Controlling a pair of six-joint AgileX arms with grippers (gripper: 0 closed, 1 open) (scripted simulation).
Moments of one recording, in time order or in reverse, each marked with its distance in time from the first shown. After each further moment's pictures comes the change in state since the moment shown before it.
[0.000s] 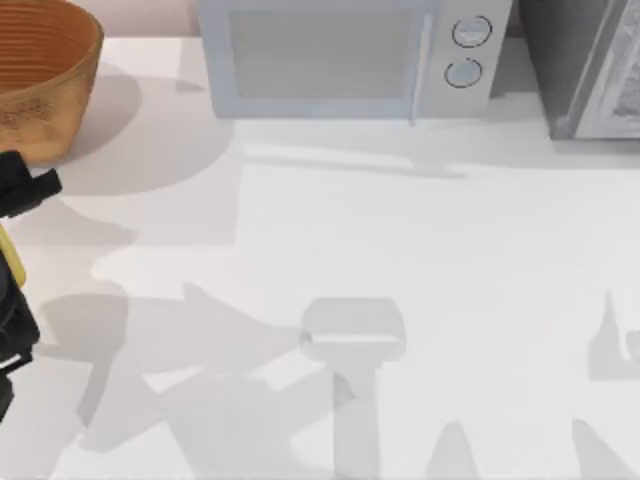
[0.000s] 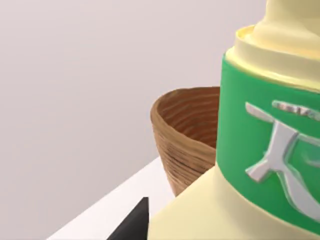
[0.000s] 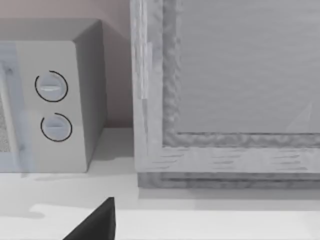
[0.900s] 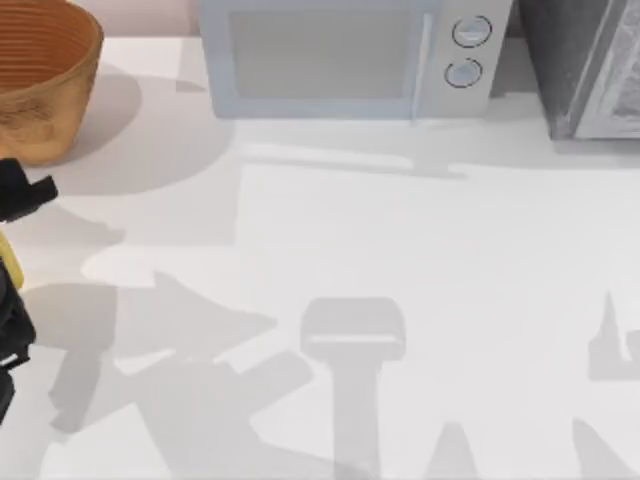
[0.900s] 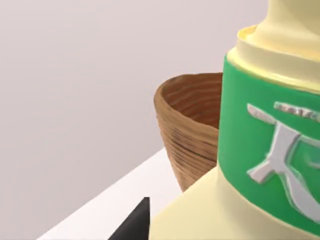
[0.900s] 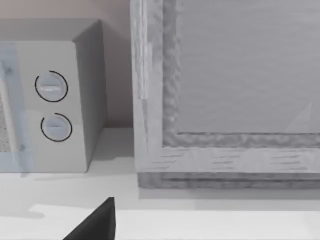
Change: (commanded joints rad) left arm 0.057 0.157 0.004 0.147 0.061 0.000; right arm 0.000 0.000 0.000 0.000 0.000 0.000
